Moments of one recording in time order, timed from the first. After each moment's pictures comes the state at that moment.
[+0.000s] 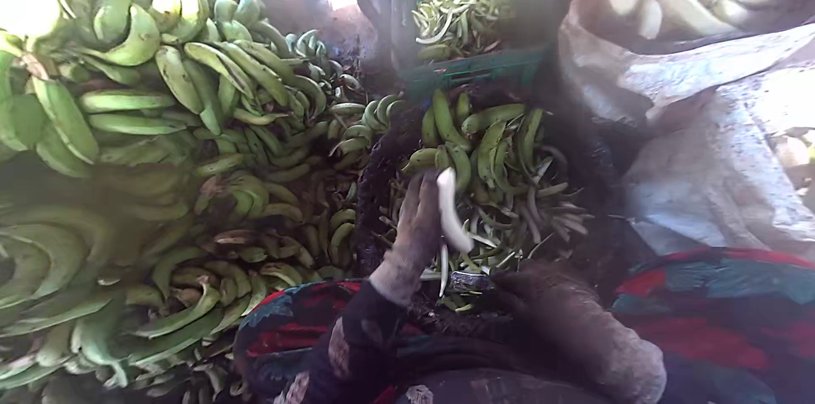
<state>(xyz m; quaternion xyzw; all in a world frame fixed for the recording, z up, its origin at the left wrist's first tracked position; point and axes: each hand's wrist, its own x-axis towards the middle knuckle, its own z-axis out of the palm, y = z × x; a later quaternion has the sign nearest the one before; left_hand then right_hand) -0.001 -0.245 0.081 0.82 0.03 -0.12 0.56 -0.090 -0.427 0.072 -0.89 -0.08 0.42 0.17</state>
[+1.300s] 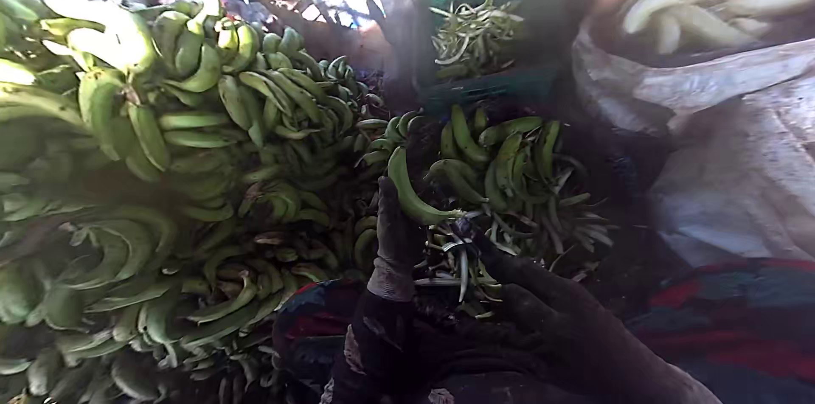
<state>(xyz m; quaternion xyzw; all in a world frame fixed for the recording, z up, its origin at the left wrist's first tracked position) 0.009 -0.198 0.061 0.55 0.08 0.00 0.83 -0.118 -0.412 0.091 -0.77 0.01 0.19 0.61</state>
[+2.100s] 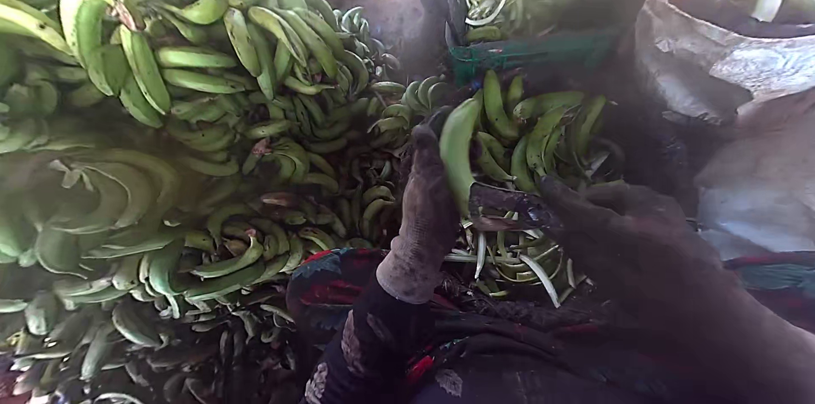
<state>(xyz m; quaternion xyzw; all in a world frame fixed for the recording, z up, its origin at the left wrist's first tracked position) -0.008 -0.207 0.129 0.63 0.05 -0.04 0.77 -0.075 -0.424 0.105 -0.92 -0.17 -0.10 0.35</state>
